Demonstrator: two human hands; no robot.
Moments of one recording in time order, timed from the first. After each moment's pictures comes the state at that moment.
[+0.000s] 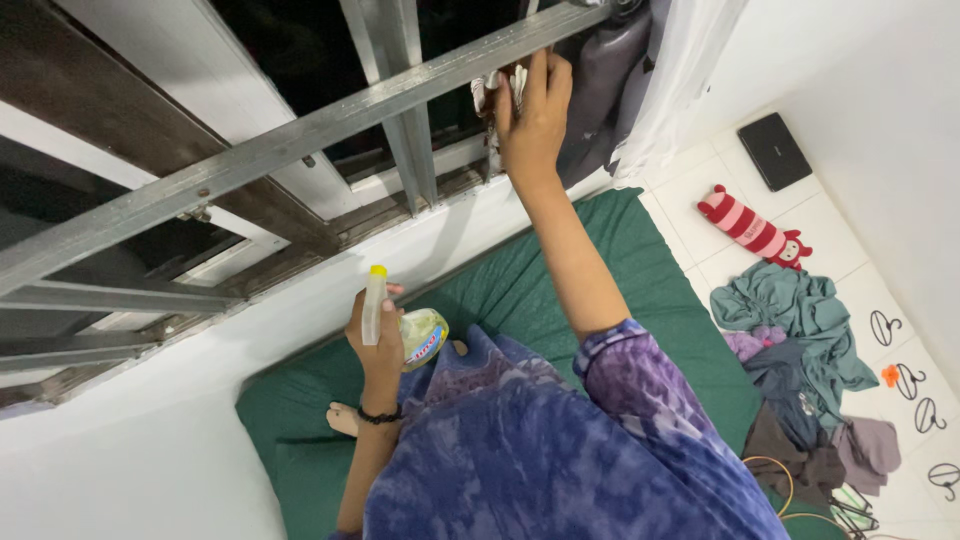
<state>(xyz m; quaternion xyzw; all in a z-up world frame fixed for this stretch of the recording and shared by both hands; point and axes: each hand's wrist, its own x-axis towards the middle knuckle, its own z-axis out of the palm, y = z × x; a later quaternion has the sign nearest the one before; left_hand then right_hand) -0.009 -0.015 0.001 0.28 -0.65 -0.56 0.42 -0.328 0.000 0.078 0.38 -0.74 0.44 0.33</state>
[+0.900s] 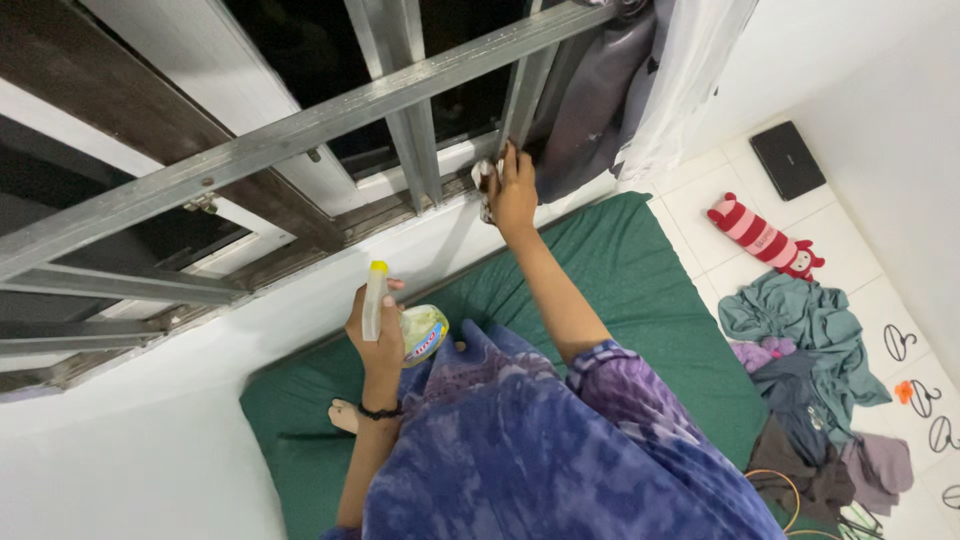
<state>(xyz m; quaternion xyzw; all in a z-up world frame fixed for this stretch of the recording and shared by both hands) -0.010 -0.013 0.002 0.27 -0.65 -0.56 0.44 -0.322 0.016 -0.113 0.34 -0.84 0.39 0.17</state>
